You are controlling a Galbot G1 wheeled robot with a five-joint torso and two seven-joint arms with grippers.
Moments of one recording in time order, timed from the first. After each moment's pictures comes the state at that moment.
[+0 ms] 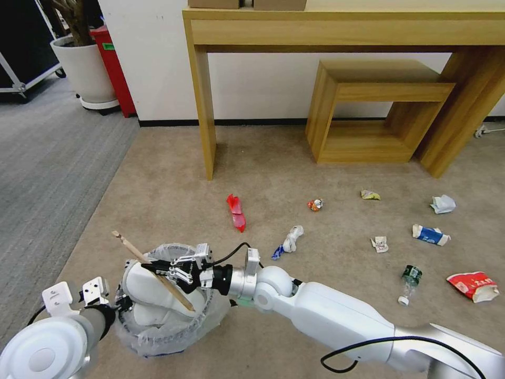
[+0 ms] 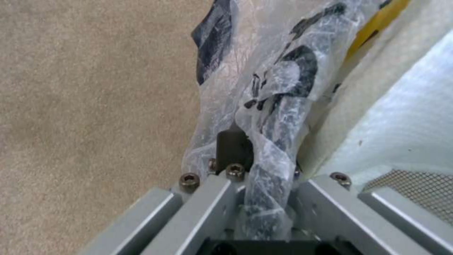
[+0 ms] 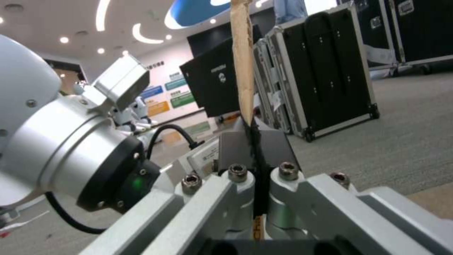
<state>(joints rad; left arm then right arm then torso) 1.67 -0.86 -0.73 -2.36 -1.60 0.56 -1.02 -0.50 1.22 -0.68 1.51 1.04 0.22 -0.60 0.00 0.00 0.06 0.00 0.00</state>
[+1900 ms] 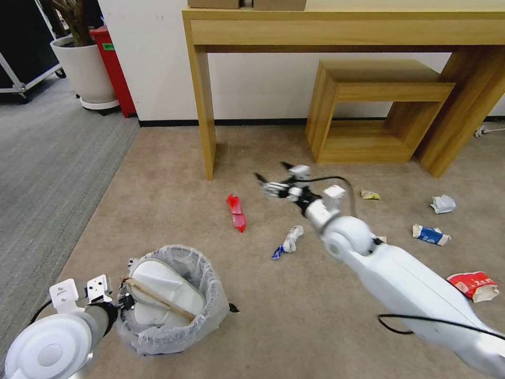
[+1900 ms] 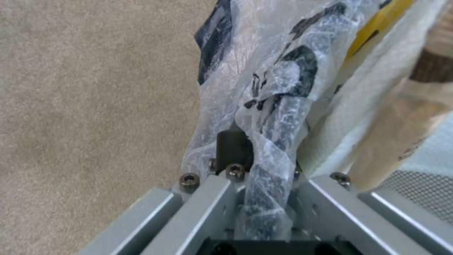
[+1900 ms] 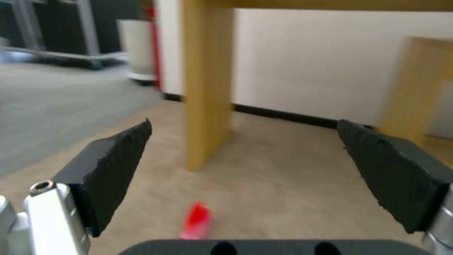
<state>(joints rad) 1.63 -0.83 -0.69 -2.32 -1.56 0.58 -0.99 -0.73 0.87 -0.07 1.77 0.70 -0.05 0.19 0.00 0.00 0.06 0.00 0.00</state>
